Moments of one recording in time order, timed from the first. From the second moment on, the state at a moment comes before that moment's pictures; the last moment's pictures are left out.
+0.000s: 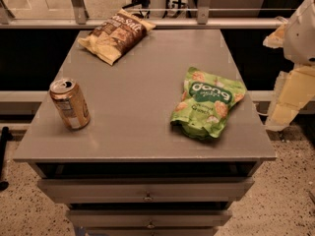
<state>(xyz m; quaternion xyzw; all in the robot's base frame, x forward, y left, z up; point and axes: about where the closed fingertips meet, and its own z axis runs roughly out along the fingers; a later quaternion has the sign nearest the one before) 0.438 -0.215 0.981 -0.60 0.78 -0.04 0.17</state>
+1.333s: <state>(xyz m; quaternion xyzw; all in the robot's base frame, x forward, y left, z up) 0.493 -0.195 0.887 -0.52 0.83 0.00 0.21</state>
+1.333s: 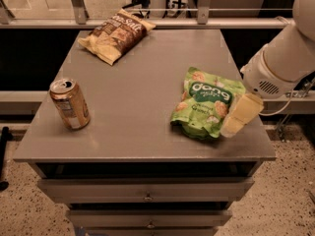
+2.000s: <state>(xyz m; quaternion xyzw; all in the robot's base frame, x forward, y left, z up) 0.514 -0.187 0.866 -0.46 0.86 0.00 0.24</state>
